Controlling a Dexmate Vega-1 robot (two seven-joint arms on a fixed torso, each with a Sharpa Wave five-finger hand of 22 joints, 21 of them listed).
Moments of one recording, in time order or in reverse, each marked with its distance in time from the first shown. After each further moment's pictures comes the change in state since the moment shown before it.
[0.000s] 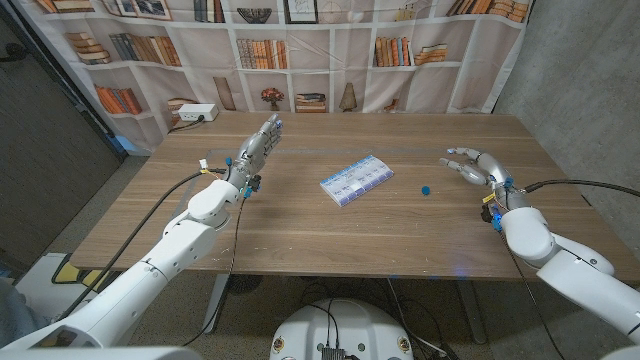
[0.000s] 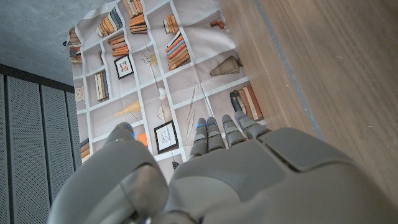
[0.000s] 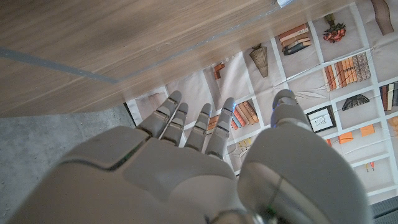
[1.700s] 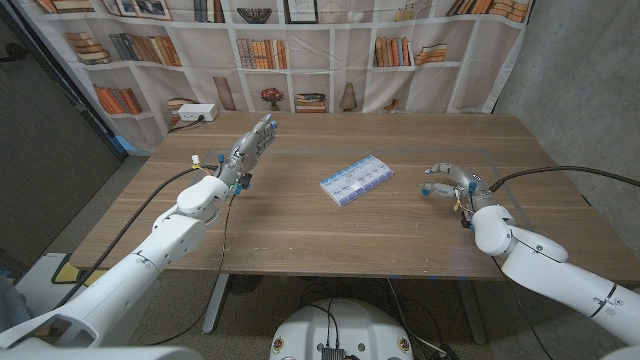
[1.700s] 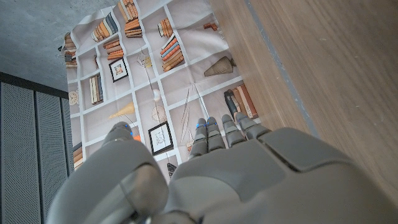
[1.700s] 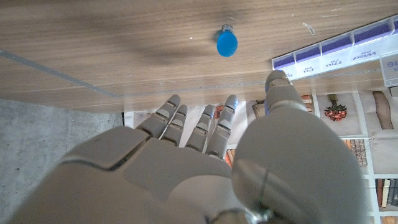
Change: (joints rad) left arm -0.044 0.030 -0.009 0.086 -0.032 0.000 -0.101; left_hand 0.011 -0.011 -0.009 -0.010 -0.015 0.003 0.004 -0.020 0.000 0.003 0.000 -0.015 0.000 0.003 -0.004 -0.008 0.000 -0.014 0.007 -0.007 0.000; right arm 0.200 -0.049 -0.295 -0.068 -0.175 -0.391 0.064; right_hand 0.202 -0.022 0.002 0.014 0.026 0.057 0.000 -0.021 0.005 -0.018 -0.045 -0.012 0.000 -0.037 -0.013 -0.005 0.000 -0.061 0.004 -0.012 0.000
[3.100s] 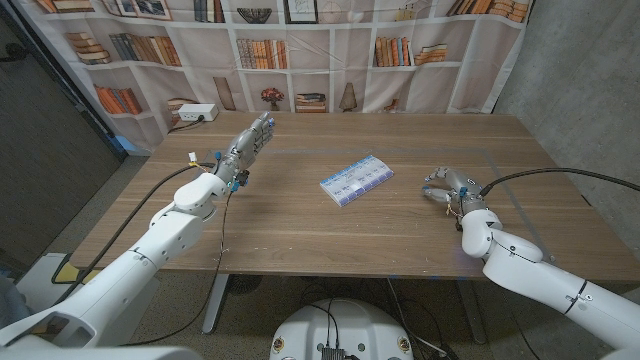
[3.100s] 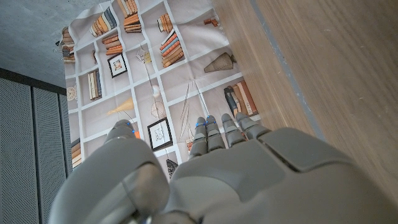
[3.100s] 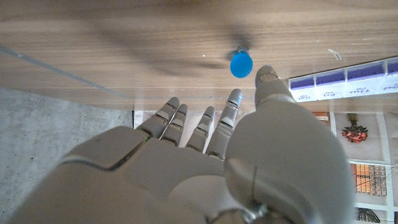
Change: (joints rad) left arm -0.002 0.010 -0.011 -0.013 -0.020 0.020 0.008; left_hand 0.021 0.021 -0.004 -0.004 -0.014 0.013 -0.013 0.000 0.005 0.022 -0.014 0.000 0.000 0.007 -0.007 0.000 0.000 0.006 0.009 0.004 0.000; right arm 0.093 0.045 -0.127 0.065 -0.066 -0.104 -0.035; right_hand 0.107 0.053 -0.033 0.033 0.003 0.122 -0.002 0.006 0.009 -0.006 0.000 0.005 0.000 0.016 0.001 0.008 0.002 -0.038 -0.002 0.004 0.003
